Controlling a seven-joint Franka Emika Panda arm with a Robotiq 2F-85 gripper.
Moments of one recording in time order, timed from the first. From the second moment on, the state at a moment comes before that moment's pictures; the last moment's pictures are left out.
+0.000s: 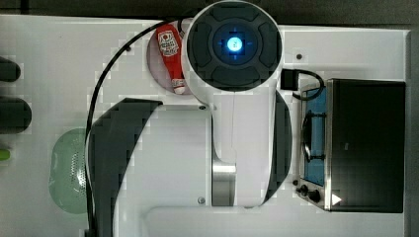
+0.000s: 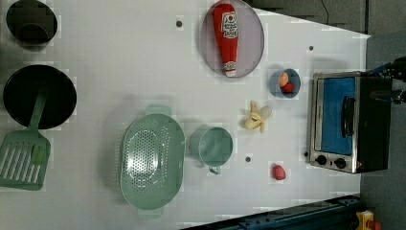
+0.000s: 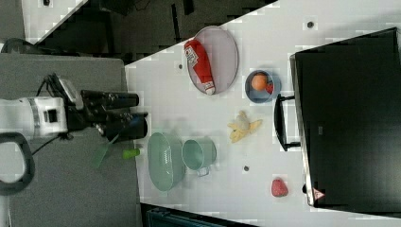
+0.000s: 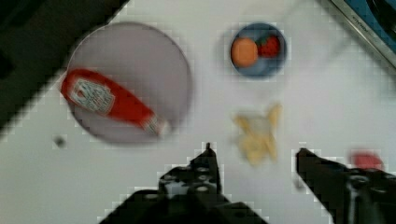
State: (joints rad) arm 0.01 -0.03 -0.01 -1.78 0.00 0.19 0.05
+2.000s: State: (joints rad) arm -0.04 0.00 -0.05 -2.44 0.00 0.87 0.06
